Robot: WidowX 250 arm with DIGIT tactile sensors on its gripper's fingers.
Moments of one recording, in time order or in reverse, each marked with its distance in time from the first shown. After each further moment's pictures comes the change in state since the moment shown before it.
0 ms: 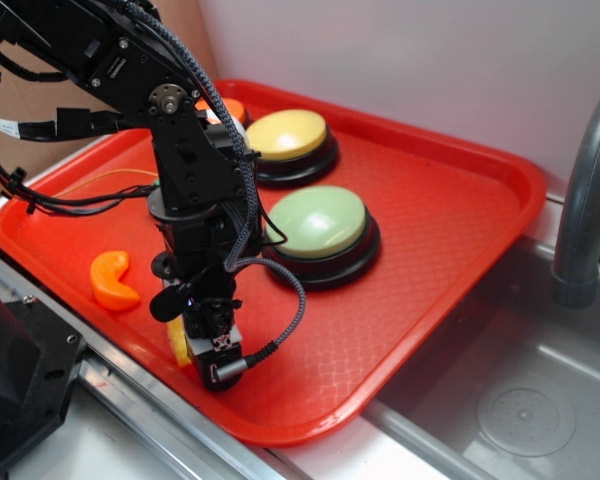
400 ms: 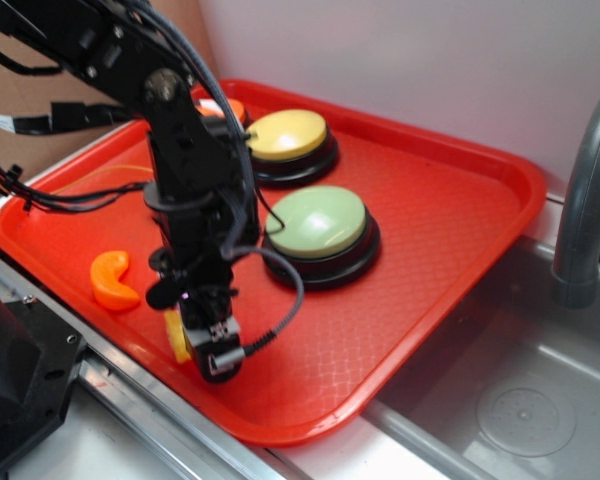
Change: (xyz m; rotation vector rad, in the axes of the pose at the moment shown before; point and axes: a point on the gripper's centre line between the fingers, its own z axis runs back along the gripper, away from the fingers) arm 0.000 0.002 0.017 -0.091 -0.027 0.005
